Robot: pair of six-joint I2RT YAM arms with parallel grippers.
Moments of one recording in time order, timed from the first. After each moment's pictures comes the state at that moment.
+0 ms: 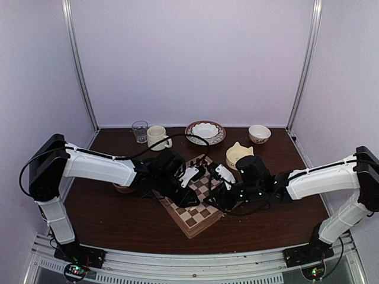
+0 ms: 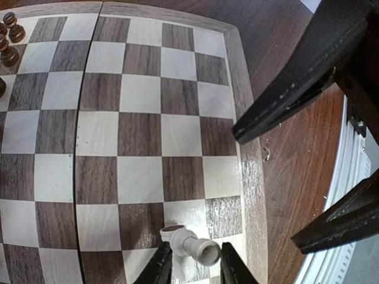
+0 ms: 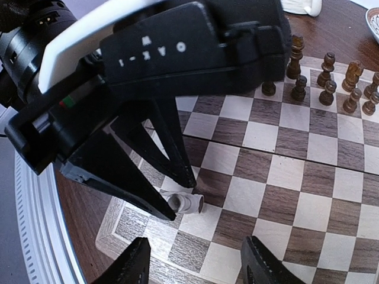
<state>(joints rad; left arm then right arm) -0.98 1.81 1.11 -0.16 0.32 -0.20 0.92 1.47 0.71 0.15 -0.23 0.19</state>
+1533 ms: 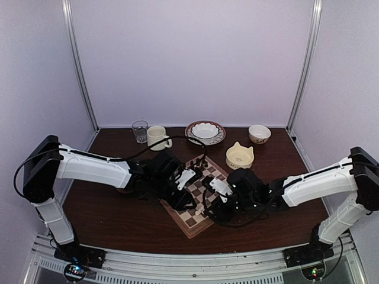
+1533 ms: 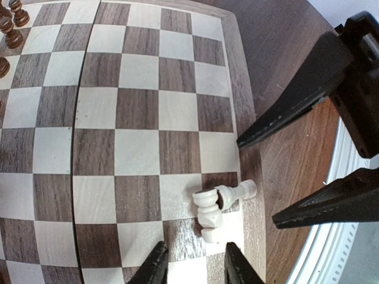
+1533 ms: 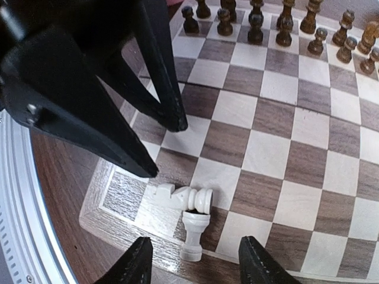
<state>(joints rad) -0.99 1.76 1.06 -0.19 0.31 -0.20 1.04 1.50 0.70 0.07 -0.08 0.20</state>
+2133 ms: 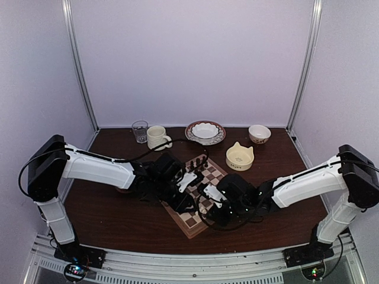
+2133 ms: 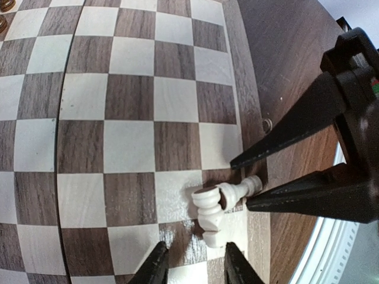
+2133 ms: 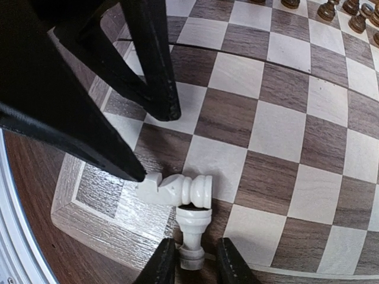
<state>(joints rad) -0.99 1.80 1.07 -0.19 0.33 -0.20 1.08 1.61 0.77 -0.03 0.00 0.21</state>
